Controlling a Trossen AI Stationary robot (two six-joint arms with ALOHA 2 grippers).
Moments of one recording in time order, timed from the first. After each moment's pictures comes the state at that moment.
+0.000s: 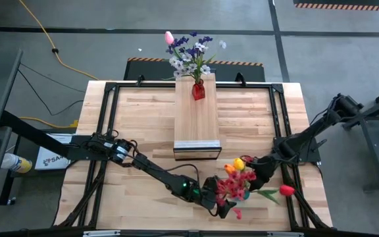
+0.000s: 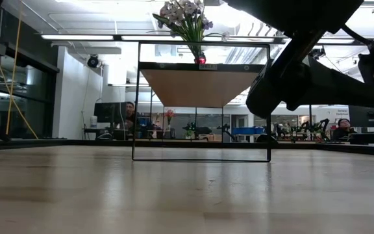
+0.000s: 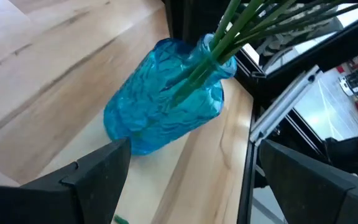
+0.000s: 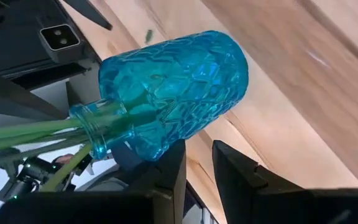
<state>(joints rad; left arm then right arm) -0.47 2.36 1.80 0.10 -0.41 -0.98 0.57 1.05 0.34 -0.04 -0.29 1.59</state>
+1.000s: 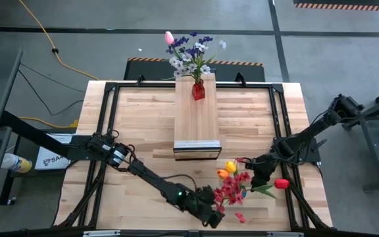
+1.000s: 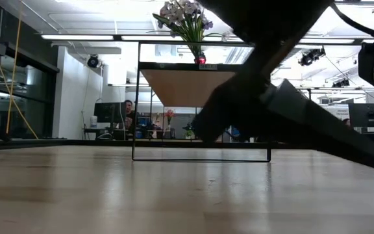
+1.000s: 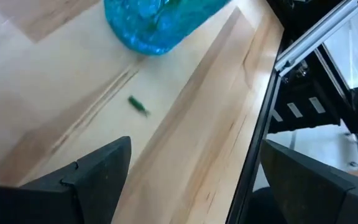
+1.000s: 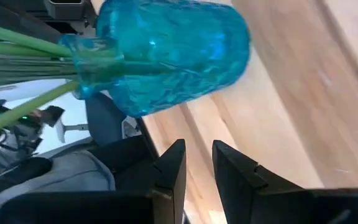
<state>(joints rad) -0.54 2.36 1.80 -0.10 -0.32 -1.15 0.53 1.06 0.34 -0.04 -0.37 1.32</state>
